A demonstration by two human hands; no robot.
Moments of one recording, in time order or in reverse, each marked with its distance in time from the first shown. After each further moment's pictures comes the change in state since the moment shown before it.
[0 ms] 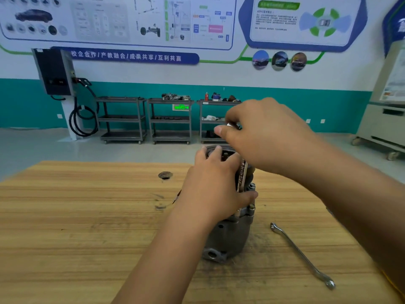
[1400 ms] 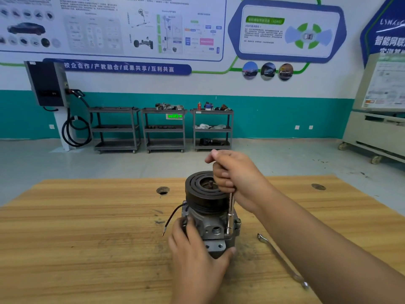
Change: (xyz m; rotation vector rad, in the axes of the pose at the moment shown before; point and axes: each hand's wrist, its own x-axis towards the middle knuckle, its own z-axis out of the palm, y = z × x) left_hand -0.085 0.013 0.055 -0.321 0.159 -0.529; right_hand 0.000 0.008 0.032 1.540 -0.198 0.355
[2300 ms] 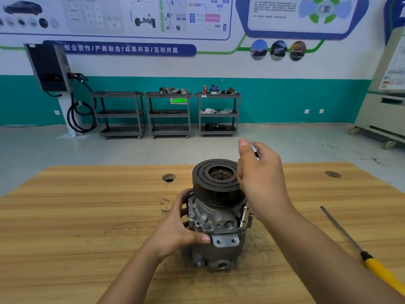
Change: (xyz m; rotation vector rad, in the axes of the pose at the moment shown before) left_hand 0.072 -0.065 -0.030 -0.691 -0.584 0.035; right_hand -0.009 0.027 0.005 -0.317 0.469 -0.252
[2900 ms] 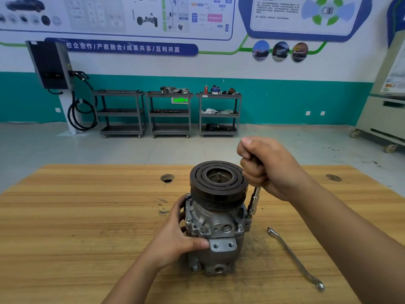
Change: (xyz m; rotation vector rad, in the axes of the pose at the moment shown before) left_hand -0.008 0.002 0.010 -0.093 0.014 -0.020; right_hand 0.043 0.002 -0.035 0.369 -0.694 0.093
